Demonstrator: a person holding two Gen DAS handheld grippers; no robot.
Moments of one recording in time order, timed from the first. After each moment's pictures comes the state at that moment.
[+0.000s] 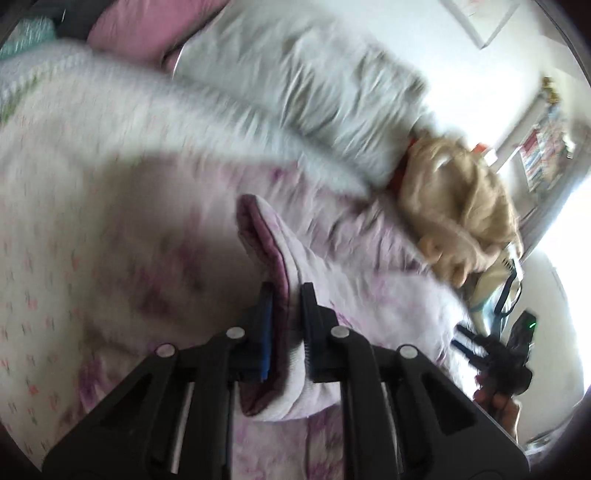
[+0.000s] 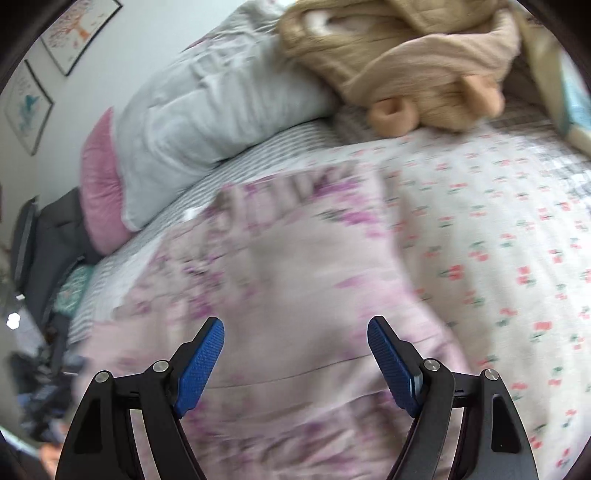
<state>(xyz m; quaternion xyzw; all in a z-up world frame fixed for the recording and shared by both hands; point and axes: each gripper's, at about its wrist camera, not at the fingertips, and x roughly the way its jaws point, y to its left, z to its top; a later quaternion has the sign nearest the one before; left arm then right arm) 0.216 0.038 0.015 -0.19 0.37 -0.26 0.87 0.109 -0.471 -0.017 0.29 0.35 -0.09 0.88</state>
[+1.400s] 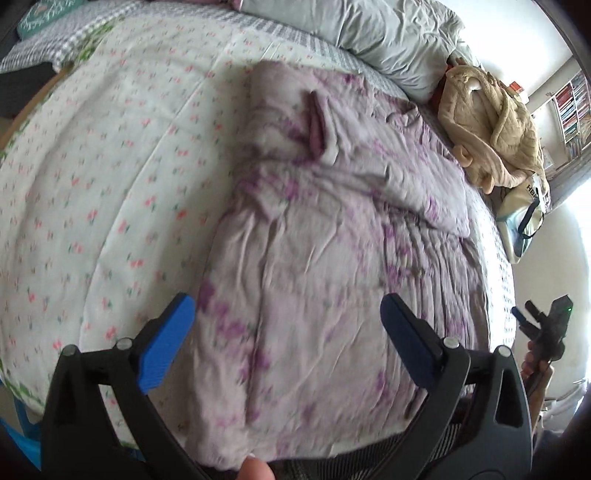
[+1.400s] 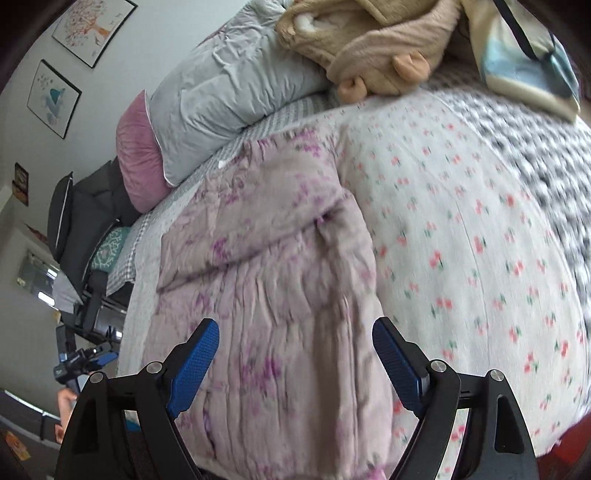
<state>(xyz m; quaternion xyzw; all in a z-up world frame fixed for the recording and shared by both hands) 0.096 0.166 0.002 -0.11 0.55 -0.22 0.80 -0.118 -0.474 0.015 0.32 0.40 0.00 0.86</state>
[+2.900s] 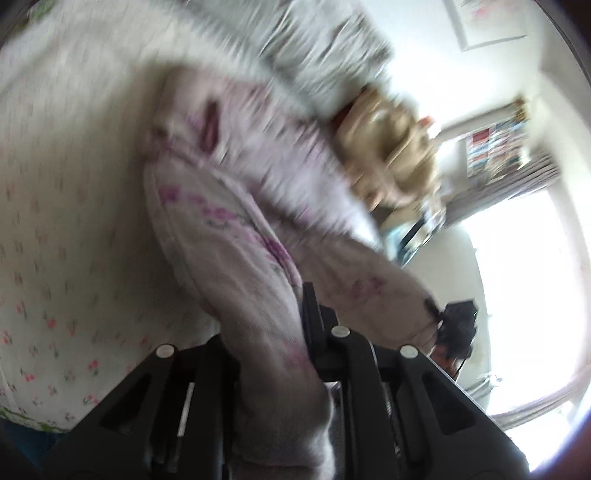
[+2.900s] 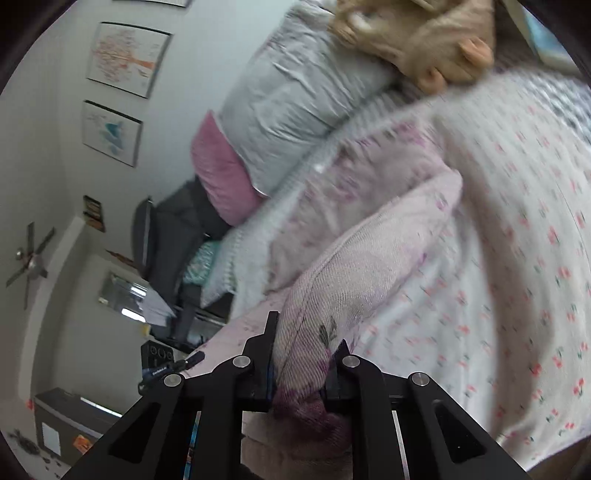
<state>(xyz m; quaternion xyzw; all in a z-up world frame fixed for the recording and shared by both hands) 0.068 0.190 0.070 -0.28 0.50 -0.39 0.72 -0.113 -0.410 0.086 0.43 0.31 0.14 0.84</state>
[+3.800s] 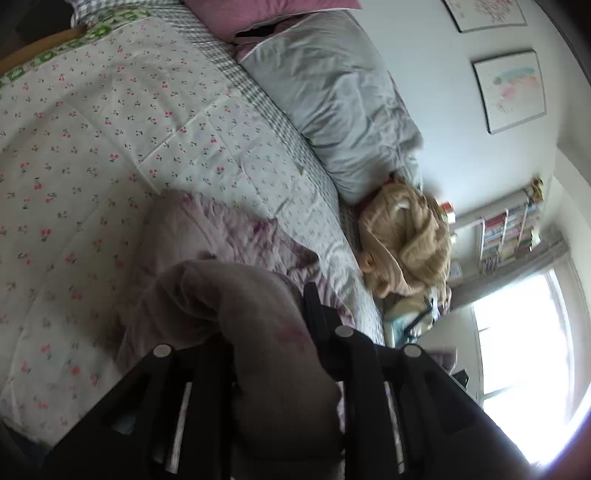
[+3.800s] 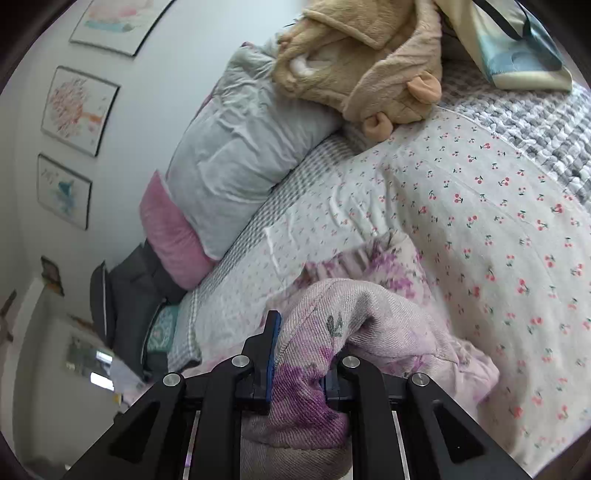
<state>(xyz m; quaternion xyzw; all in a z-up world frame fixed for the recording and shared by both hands) 0.143 0.220 0.054 -0.38 0.45 -0.27 0.76 -0.052 -0.452 0.092 0.47 0.28 -0.01 0.84</state>
